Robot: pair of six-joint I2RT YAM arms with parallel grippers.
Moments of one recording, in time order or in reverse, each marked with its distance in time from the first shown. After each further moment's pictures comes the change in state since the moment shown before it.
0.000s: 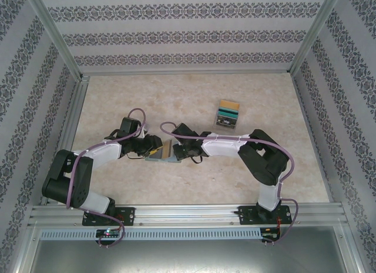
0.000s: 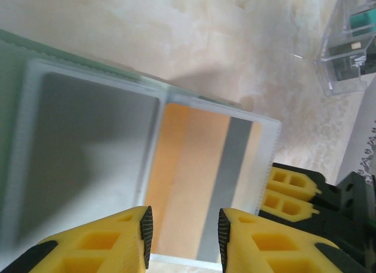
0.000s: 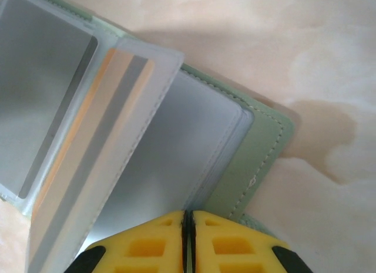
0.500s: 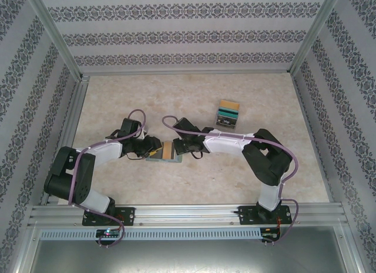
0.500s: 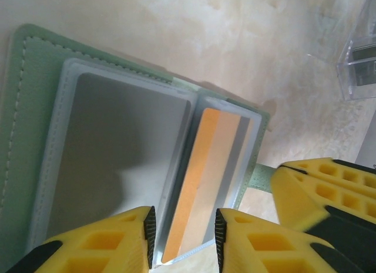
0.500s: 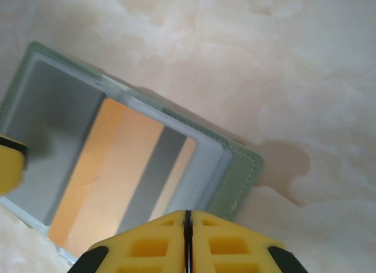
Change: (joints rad) left arm 0.006 0.046 0.000 0.002 -0.005 -0.004; right arm -0.016 -0.015 0.052 -0.018 0.013 0.003
